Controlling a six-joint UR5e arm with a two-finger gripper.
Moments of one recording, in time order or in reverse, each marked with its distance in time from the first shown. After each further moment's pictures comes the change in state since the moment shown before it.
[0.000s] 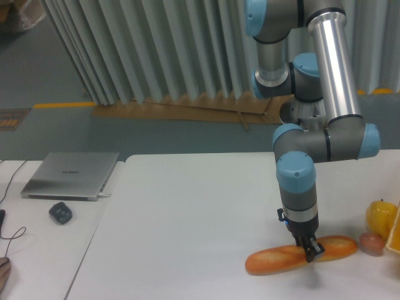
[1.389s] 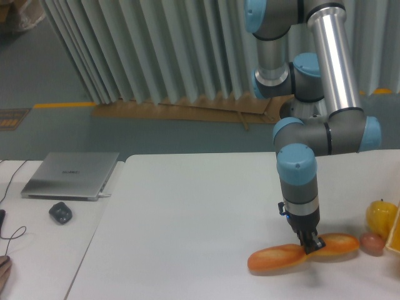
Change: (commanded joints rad) arm 0.005 0.066 -0.011 -0.046 0.003 -0.012
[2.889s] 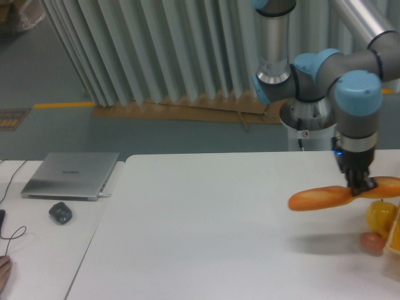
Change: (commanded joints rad) arm 0.299 0.203 0.032 -0.312 0.000 0.498
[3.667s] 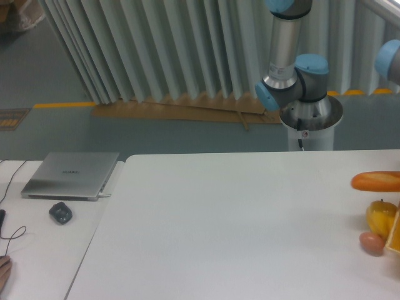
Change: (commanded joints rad) arm 0.267 -0.057 0.009 0.046 -0.003 0.457
